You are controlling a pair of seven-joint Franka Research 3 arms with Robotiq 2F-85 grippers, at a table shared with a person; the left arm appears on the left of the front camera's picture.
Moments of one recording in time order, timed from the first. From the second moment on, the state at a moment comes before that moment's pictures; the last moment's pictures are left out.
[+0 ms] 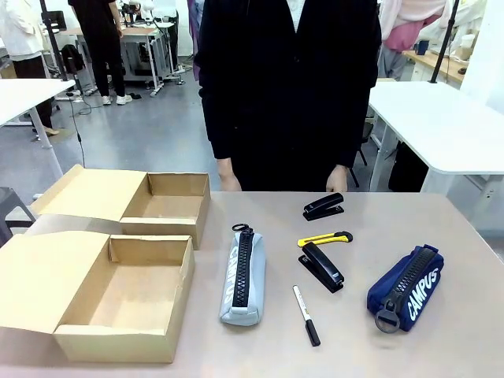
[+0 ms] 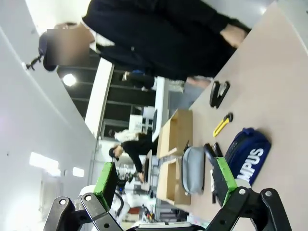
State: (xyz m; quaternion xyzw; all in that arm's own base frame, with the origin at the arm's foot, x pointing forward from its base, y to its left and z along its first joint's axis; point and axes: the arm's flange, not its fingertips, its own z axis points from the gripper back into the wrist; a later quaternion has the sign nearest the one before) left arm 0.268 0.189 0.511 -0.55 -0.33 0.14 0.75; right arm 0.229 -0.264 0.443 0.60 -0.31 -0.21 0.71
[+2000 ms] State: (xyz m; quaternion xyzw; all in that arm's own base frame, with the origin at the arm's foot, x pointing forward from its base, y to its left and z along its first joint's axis) left arm 0.266 0.188 0.516 -0.55 -0.33 0.13 0.76; right arm 0.172 -0.310 0.406 0.61 -0.35 0.04 0.71
